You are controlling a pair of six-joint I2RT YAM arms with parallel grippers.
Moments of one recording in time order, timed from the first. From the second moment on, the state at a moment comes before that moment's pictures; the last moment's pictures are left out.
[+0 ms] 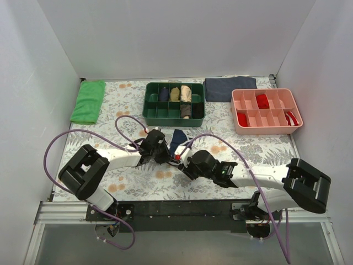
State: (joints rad) left arm -0.71 1.54 0.66 0.02 0.06 -1.02; right arm 1.12 1.30 0.52 0.18 0.09 -0.08
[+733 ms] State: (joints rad) left arm -0.62 1.63 0.69 0.07 0.28 -1.00; right arm 1.19 1.51 0.63 0.19 0.29 -0.28
